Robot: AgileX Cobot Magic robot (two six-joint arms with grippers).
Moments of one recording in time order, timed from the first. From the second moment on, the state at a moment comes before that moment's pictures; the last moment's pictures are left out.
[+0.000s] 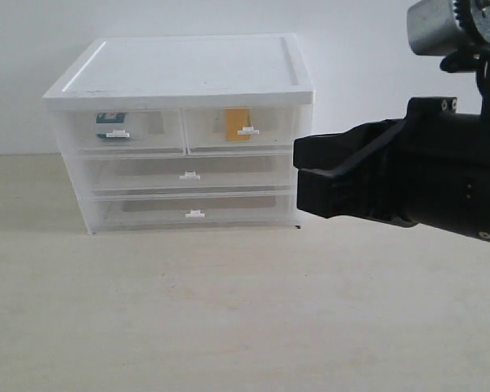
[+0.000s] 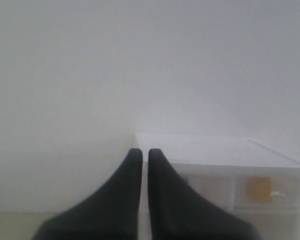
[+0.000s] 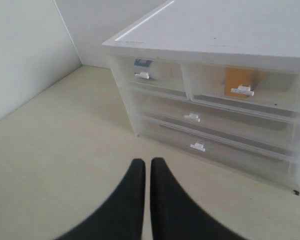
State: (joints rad) left arm -0.09 0.03 -0.20 -1.73 0.00 1.67; right arm 0.78 1.02 -0.63 0.04 -0.08 0.22
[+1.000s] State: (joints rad) left arm -0.09 0.04 0.00 -0.37 -0.04 0.34; right arm 0.78 1.02 -0.63 0.04 -0.08 0.22
